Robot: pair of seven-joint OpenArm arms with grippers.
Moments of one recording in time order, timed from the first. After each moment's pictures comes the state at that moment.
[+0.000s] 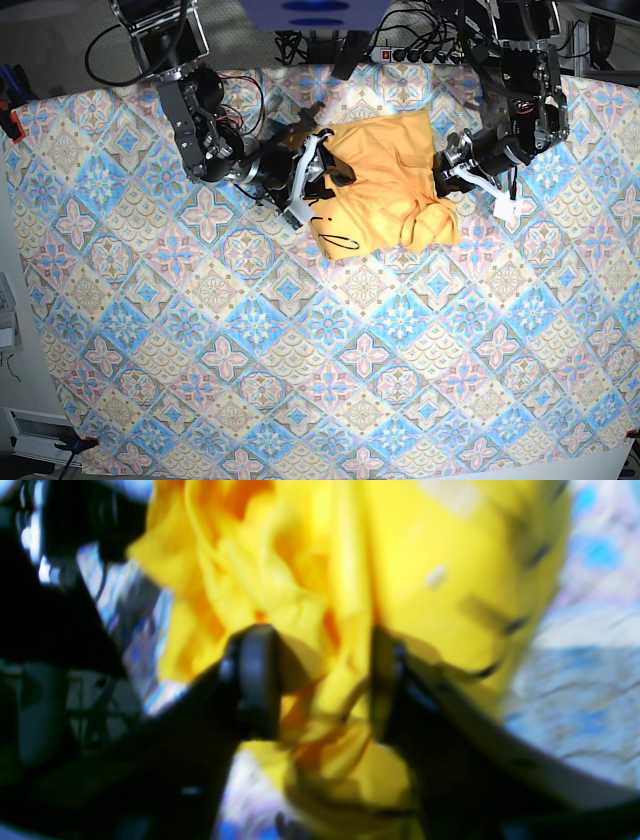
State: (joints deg) left arm 12.7 -11.5 -16.1 82.1 -53.1 -13.9 51.9; right arm -3.0 6.4 -17.4 78.1 29.0 37.4 -36.5
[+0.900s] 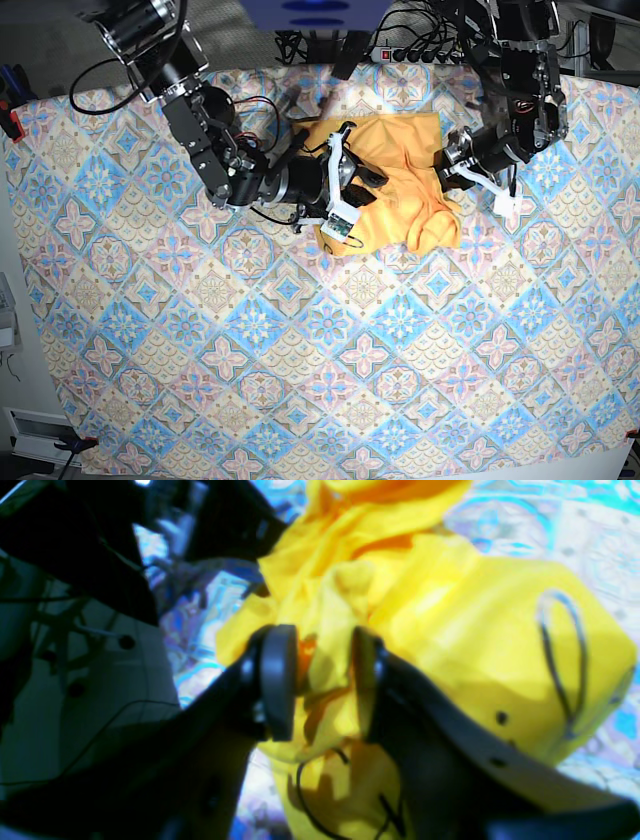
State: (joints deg) left arm 12.6 -11.5 -16.1 80.2 -53.1 -13.9 51.6; right arm 3.1 9.0 -29.9 86.1 28.9 37.1 -41.1
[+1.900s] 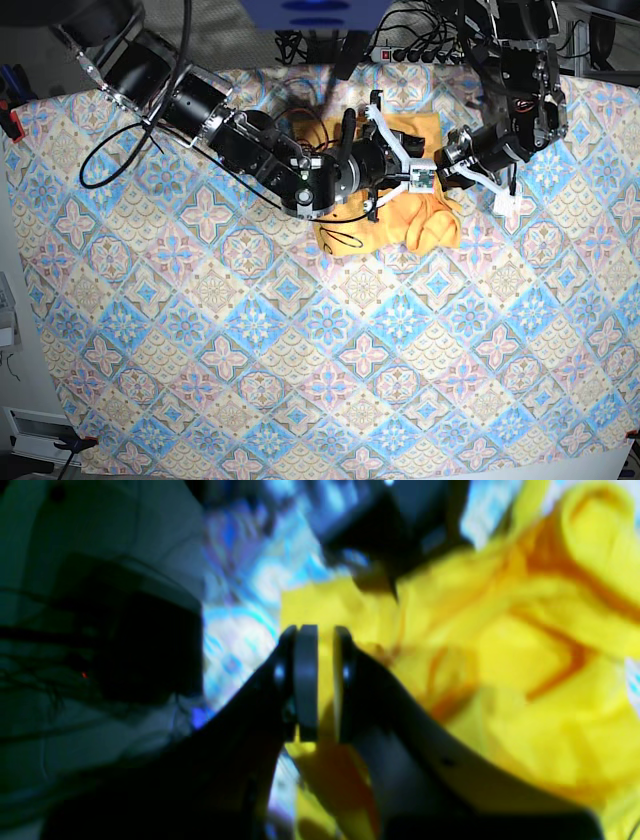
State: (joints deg) left arm 12.8 -11.5 -16.2 80.2 -53.3 -13.9 51.6; right arm 17.0 7.3 -55.7 83.1 28.6 37.5 -47.1
